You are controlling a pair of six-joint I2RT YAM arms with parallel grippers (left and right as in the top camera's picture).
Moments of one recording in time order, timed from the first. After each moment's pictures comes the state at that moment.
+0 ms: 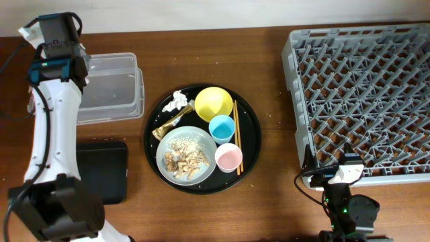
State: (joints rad) left arm 0.13 1.81 1.74 -0.71 -0.48 -0.49; right arm -0.14 0.01 0.01 -0.06 -0.15 0.02
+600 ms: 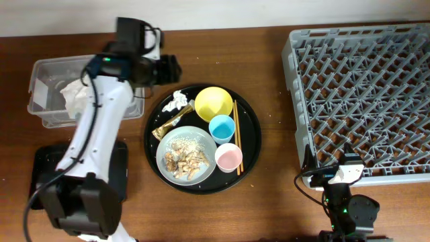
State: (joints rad) left arm -0.17 1.83 1.75 -0.89 0.23 -0.23; right arm -0.14 0.01 0.01 -0.06 -0.15 0.02
